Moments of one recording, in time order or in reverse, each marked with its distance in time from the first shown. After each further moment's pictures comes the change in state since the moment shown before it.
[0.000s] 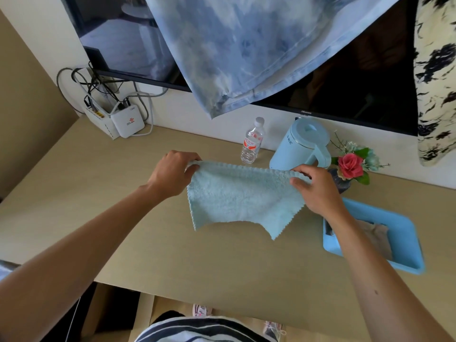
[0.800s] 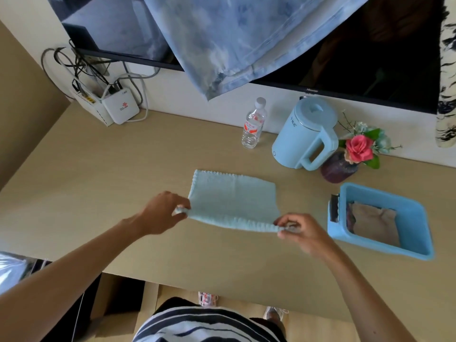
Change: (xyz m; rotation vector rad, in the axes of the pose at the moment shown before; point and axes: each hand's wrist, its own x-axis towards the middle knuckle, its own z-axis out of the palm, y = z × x) left_hand -0.081 -0.047 0.053 0.032 -0.451 -0.060; right_hand -0.085 0.067 0.063 0.262 -0.489 0.267
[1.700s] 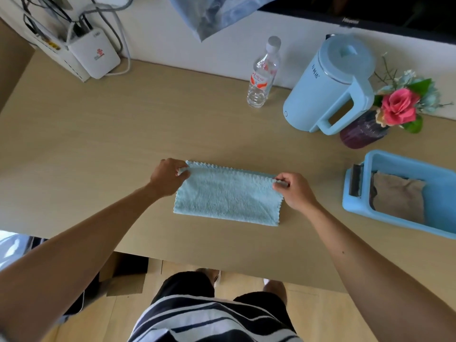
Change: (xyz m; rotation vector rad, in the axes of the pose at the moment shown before) left_hand 0.065 -0.030 0.063 -0.232 0.108 -0.291; right_hand 0.101 0.056 0.041 -0.103 0.171 0.143
